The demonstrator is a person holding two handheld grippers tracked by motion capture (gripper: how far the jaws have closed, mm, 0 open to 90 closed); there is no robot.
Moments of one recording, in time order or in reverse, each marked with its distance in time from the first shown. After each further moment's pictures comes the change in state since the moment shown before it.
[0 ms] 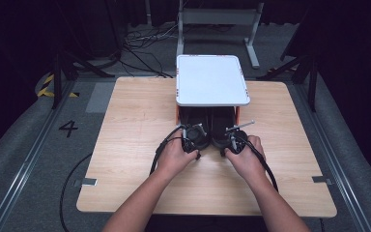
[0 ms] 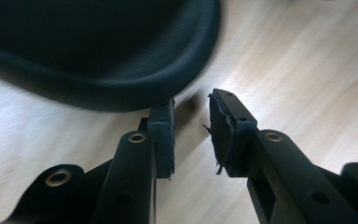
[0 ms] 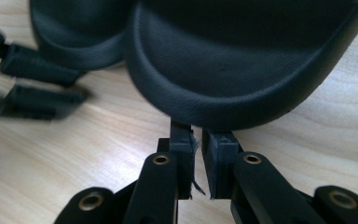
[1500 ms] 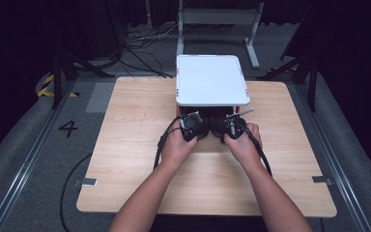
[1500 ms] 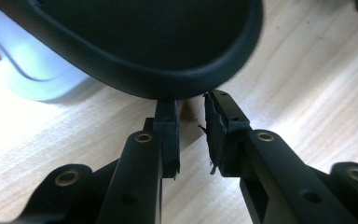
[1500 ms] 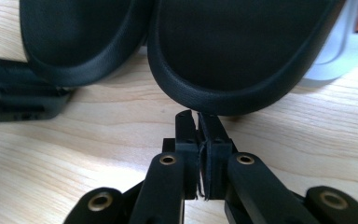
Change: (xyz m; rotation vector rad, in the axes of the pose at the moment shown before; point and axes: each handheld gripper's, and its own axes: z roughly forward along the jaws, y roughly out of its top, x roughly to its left) left arm 0.028 0.020 -0.001 -0.097 0.127 -0.164; right arm -0.018 0.040 0.013 -0.032 -0.004 0.071
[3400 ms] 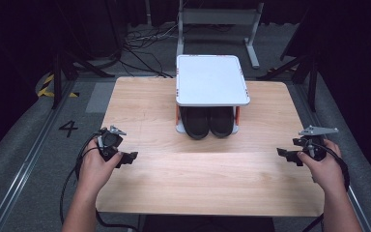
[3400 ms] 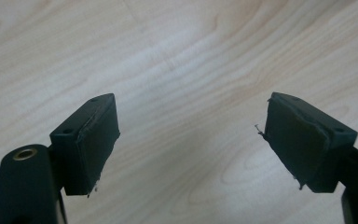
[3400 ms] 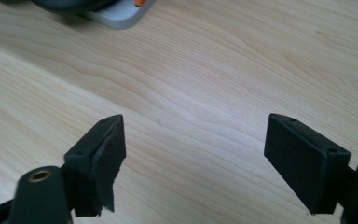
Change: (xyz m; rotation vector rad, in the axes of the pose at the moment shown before) left arm 0.110 -0.175 -0.124 -0.276 0.143 -0.074; right arm -0.160 -0.095 -0.113 -0.265 -0.086 -0.293
